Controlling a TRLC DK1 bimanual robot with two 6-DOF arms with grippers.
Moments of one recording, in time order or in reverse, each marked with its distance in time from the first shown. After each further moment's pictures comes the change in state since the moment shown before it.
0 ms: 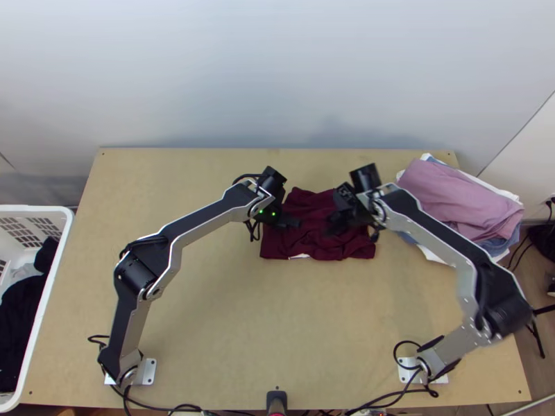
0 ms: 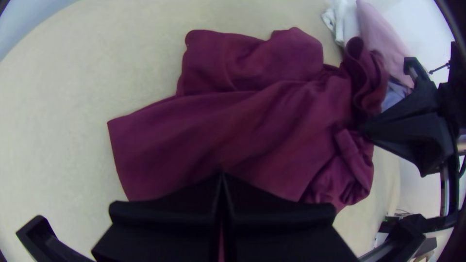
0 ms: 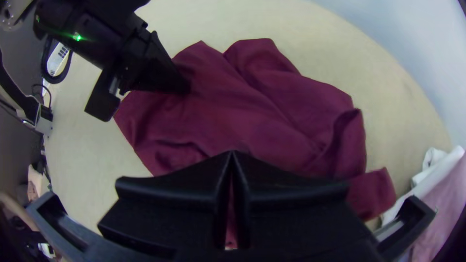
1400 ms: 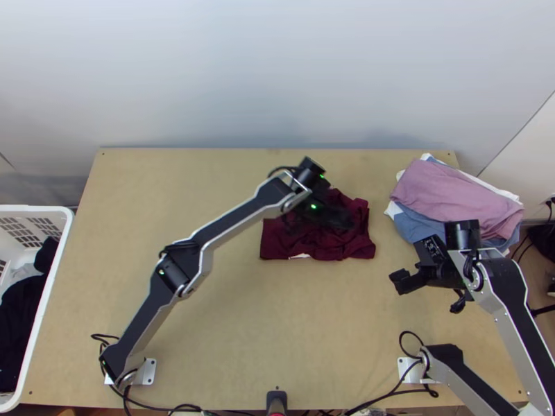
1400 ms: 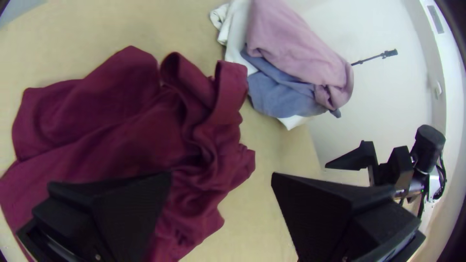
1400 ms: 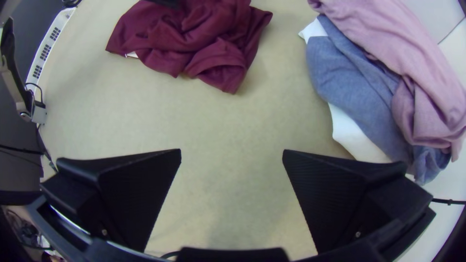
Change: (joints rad) left arm -0.110 0.219 0.498 -0.080 0.373 -0.136; right arm -0.350 -0.762 -0.409 -0.491 0.085 -0.070
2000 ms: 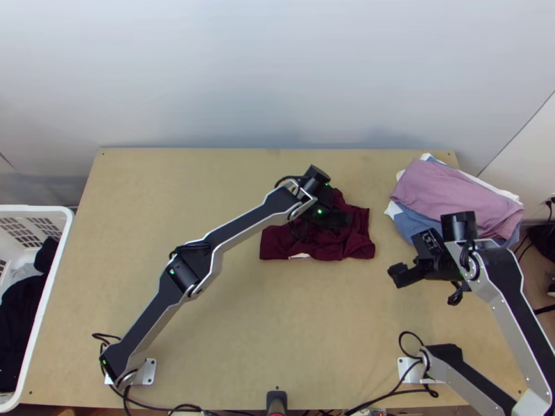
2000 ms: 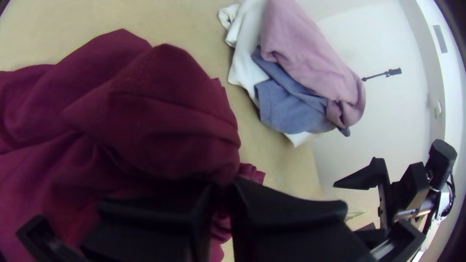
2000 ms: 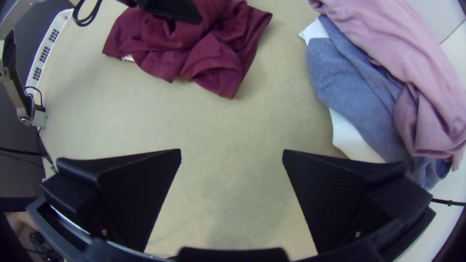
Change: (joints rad) left arm -0.037 0.082 -0.001 0.164 -0.032 -0.142; right arm 0.000 0.069 0.033 0.014 -0.001 0.008
